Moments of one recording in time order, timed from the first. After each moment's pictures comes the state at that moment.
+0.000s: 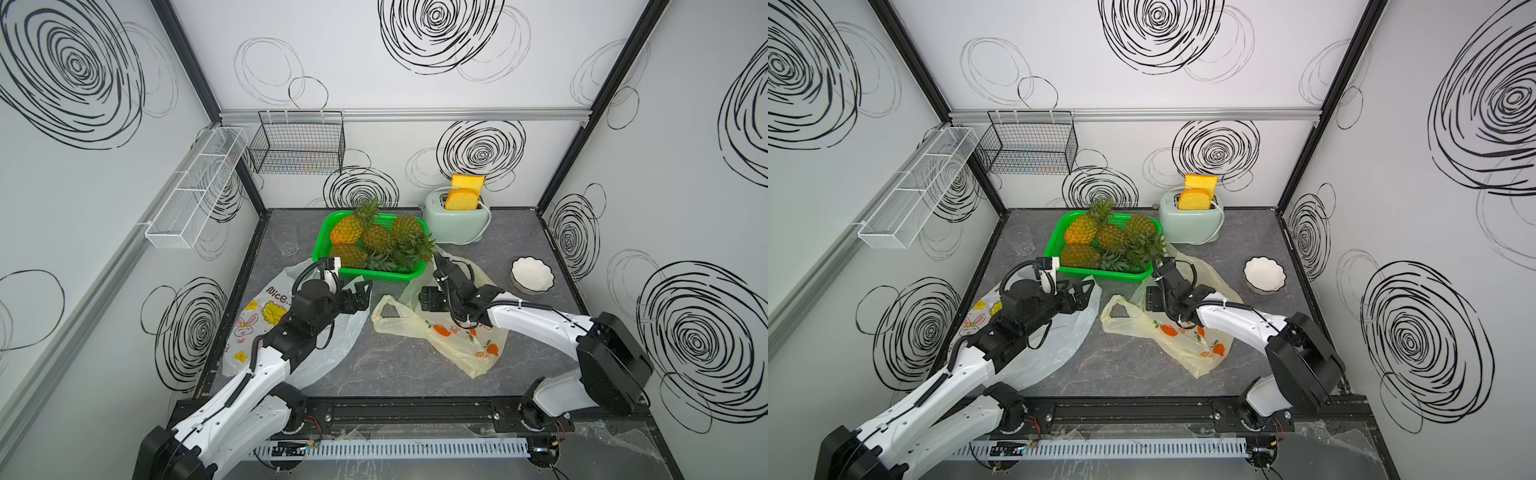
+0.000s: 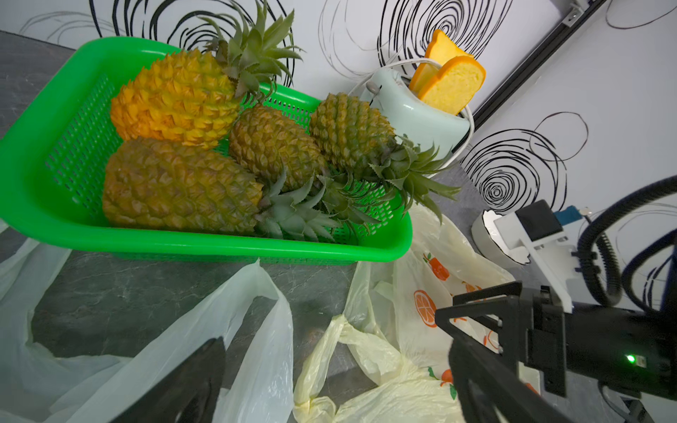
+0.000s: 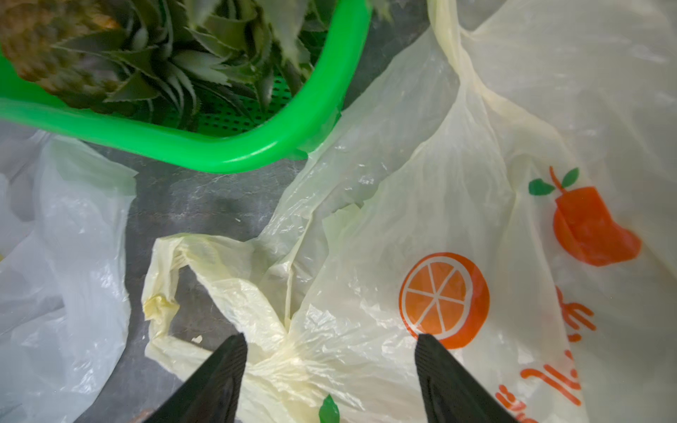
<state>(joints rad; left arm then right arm) -0.44 0.86 0.53 -0.07 0.04 -0.51 0.77 1.50 0.89 -0.31 0.13 0.71</state>
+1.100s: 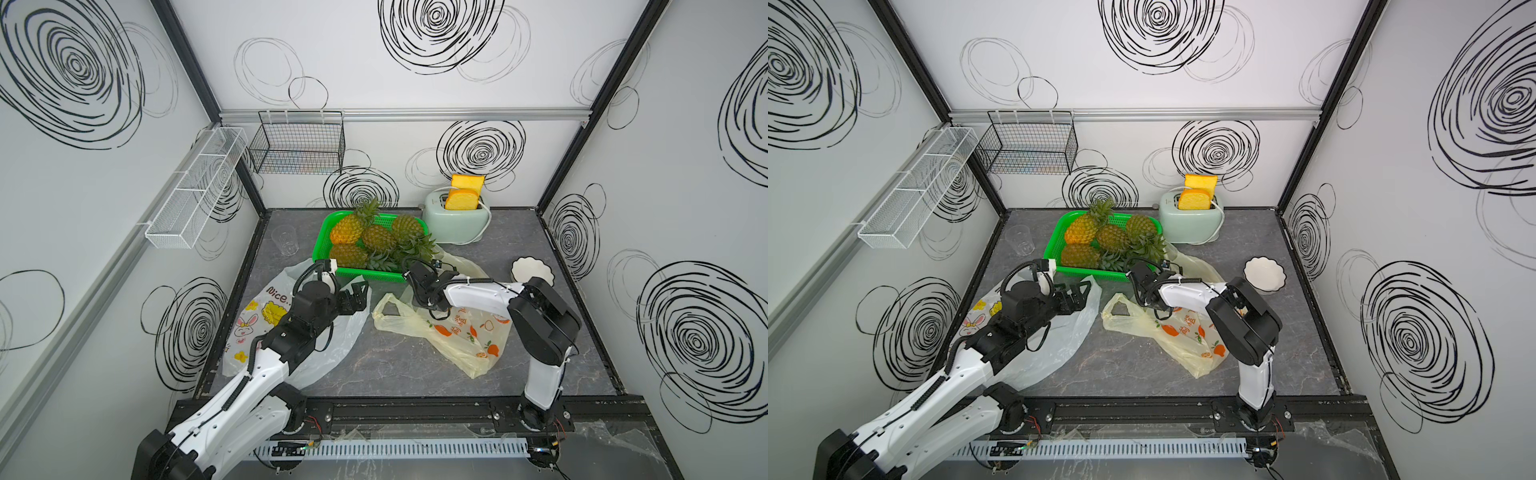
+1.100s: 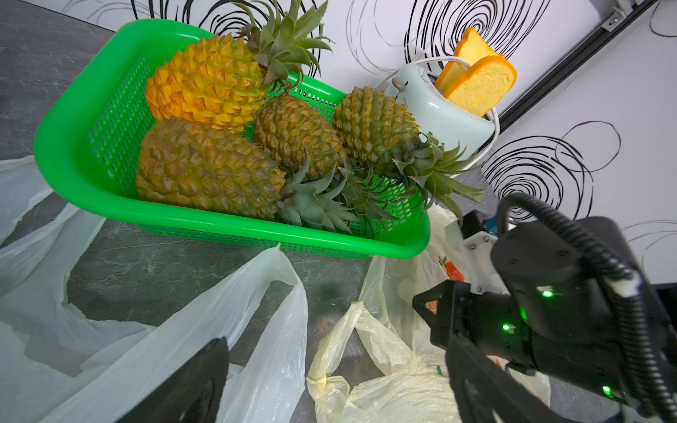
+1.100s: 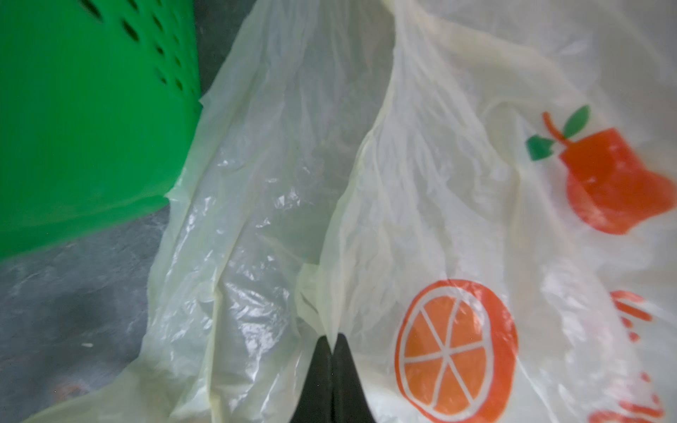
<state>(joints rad) -0.45 0.84 0.54 -0.13 -0.03 -0.54 0.81 1.83 1.17 -0.55 0.35 0.99</state>
